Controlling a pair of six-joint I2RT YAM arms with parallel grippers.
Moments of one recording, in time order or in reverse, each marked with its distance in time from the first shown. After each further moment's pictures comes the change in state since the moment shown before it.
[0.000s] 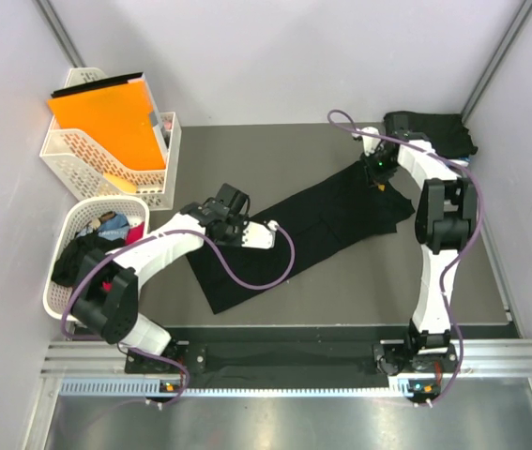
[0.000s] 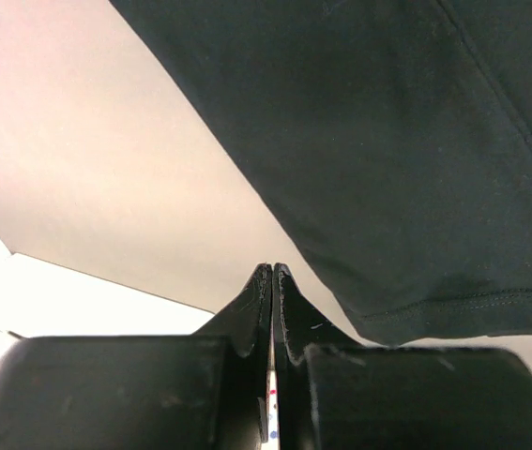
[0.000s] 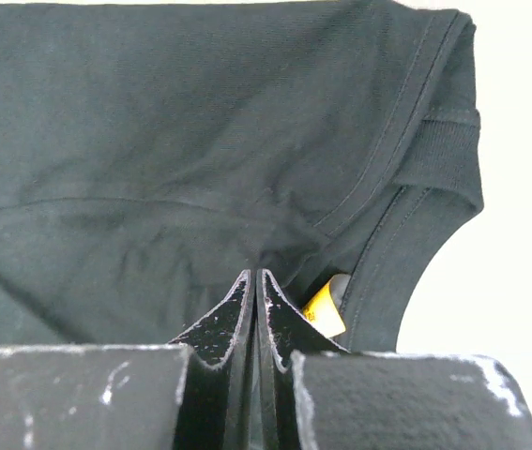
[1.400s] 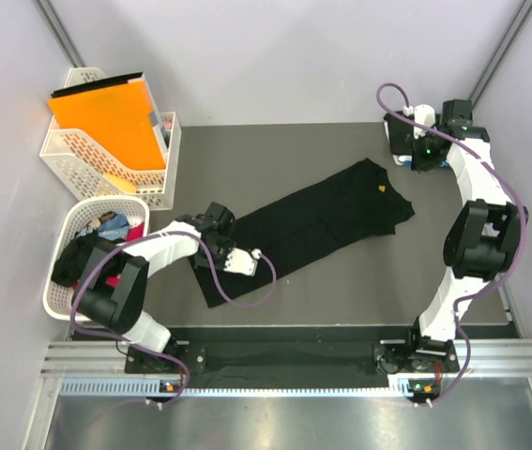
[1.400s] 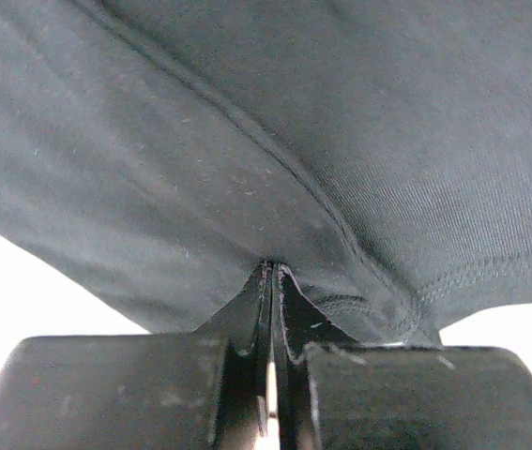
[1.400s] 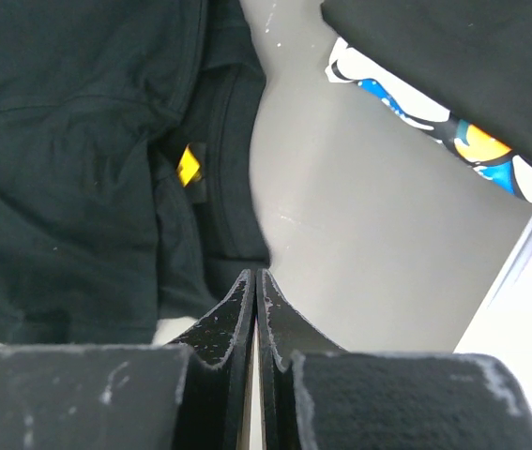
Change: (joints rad) left arm 0.121 0.056 -0.182 -0.030 0.095 0.192; right arm -0.200 -0.308 -0.093 -0.039 0.005 -0.005
